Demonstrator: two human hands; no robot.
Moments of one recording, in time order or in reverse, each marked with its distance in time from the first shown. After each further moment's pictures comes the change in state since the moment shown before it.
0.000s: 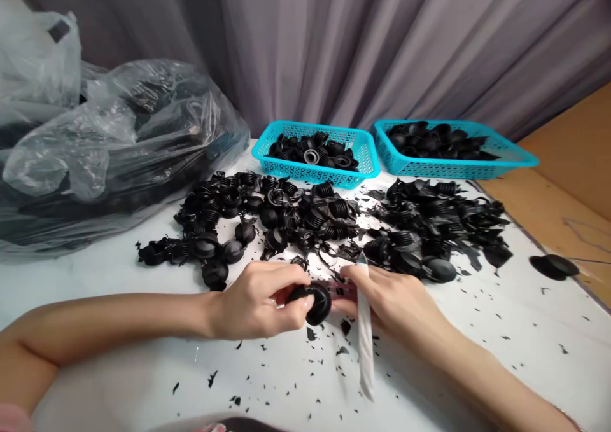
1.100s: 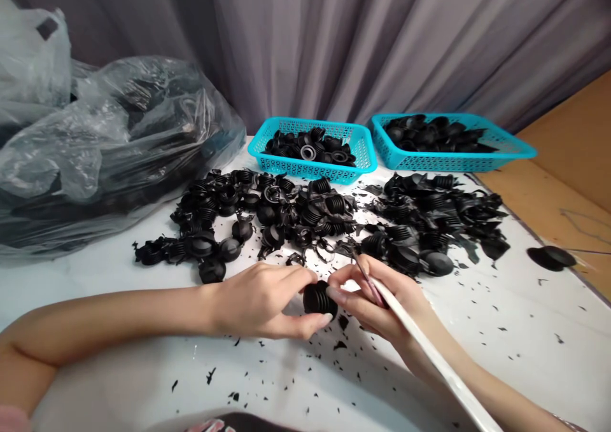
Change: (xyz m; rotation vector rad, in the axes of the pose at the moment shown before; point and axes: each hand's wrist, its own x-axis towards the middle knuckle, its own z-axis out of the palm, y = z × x) left_hand 0.005 -0.003 0.000 0.299 -0.249 0.132; right_hand -0.010 -0.036 -0.005 1.001 -0.032 0.393
